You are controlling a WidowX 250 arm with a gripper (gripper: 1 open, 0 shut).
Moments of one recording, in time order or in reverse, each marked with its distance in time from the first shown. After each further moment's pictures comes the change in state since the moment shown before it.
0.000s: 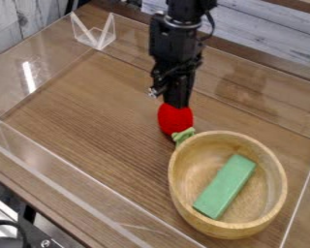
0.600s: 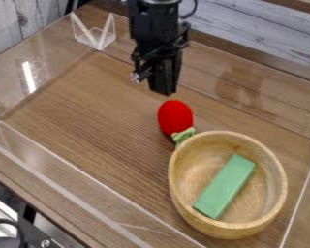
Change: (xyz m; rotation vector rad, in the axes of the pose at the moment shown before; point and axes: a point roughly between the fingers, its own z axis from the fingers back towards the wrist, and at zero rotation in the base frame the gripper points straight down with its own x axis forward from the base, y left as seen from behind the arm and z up) arm -0.001 0.011 0.024 -0.077 0.032 -0.020
